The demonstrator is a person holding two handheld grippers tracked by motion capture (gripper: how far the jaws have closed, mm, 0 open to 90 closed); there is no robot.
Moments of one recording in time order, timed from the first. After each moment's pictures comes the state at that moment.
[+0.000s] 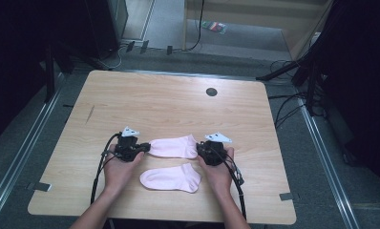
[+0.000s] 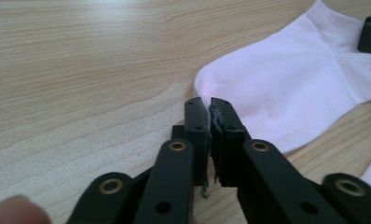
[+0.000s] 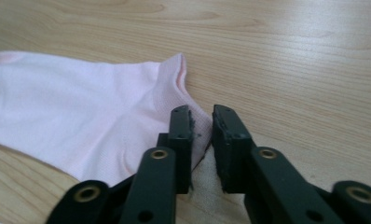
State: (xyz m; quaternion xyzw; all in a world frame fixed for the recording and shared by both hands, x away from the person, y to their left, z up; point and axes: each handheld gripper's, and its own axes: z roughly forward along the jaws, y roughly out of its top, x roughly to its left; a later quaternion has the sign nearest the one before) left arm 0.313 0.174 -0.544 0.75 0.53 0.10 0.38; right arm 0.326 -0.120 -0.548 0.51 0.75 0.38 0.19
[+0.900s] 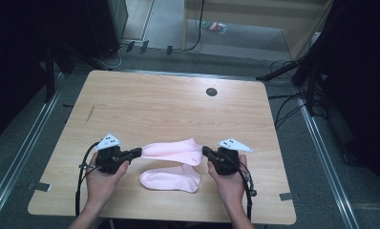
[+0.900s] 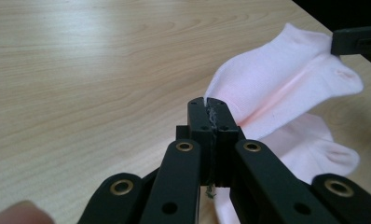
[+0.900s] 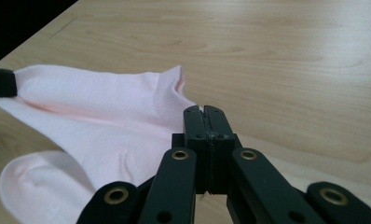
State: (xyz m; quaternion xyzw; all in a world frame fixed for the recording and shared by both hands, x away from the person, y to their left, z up) left arm 0.250 0.202 -0.503 0.73 0.48 0.10 0.47; right arm 0.275 -0.149 -0.496 0.49 0.73 0.46 0.13
